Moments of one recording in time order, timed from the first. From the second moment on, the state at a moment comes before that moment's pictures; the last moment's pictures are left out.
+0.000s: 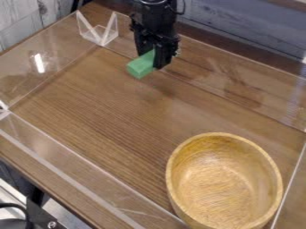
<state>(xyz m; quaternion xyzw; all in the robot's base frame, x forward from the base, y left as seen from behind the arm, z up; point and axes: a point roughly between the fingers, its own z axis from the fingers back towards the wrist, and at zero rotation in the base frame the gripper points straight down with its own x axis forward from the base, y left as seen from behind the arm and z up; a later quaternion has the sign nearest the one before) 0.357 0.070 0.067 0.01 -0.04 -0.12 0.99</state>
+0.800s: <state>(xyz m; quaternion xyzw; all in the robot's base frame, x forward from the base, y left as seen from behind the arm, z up) 0.314 0.034 0.092 0.01 -0.05 -0.15 0.99</state>
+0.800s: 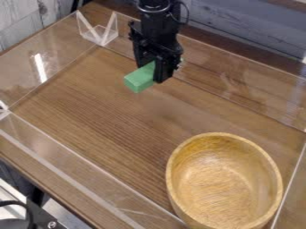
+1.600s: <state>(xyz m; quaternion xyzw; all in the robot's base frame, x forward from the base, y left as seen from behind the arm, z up) 0.265 -0.006 0.110 0.01 -0.07 -0.18 0.98</state>
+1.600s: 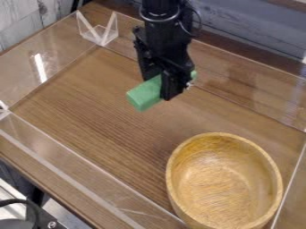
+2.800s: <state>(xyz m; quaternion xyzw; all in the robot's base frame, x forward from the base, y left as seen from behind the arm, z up) 0.210 -0.084 0.108 0.01 -0.11 -0.18 0.98</state>
